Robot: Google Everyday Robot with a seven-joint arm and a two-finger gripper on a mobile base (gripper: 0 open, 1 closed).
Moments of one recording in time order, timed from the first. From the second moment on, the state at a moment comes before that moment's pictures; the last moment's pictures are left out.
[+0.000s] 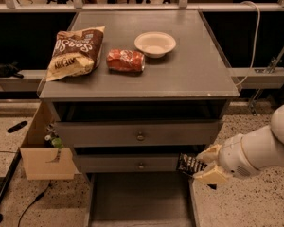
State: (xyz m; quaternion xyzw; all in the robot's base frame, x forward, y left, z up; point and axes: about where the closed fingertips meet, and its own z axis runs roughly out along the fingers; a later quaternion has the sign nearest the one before) arm 0.397 -0.167 0.705 -0.54 0.79 0.19 0.22
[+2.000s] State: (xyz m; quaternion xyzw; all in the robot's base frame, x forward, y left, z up) arm 0.413 -0.117 0.450 -0.49 0.80 0.31 0.18
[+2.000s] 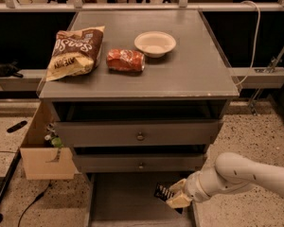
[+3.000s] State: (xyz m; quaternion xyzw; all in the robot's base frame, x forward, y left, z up) arm 0.432 -0.109 0.389 -0.47 0.80 0.33 0.15
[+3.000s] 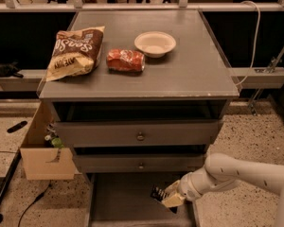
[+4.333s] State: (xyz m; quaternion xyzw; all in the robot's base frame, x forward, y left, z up) arm 0.446 -0.087 0.285 -0.44 0.80 0.38 0.15
